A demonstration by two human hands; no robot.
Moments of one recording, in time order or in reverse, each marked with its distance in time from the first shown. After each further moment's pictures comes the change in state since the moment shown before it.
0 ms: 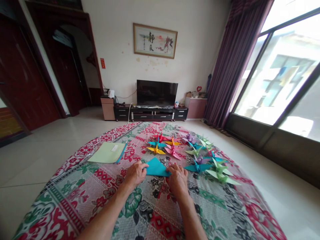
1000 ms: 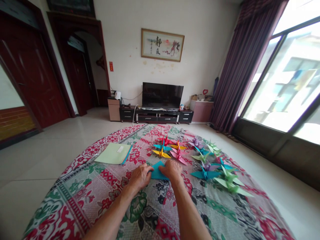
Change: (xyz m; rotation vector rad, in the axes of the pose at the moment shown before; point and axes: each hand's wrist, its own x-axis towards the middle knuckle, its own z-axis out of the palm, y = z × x) left_hand -0.002 -0.005 -0.002 -0.034 0.053 0.095; right_hand 0.070 -0.042 0.012 -0.069 -0.305 0.252
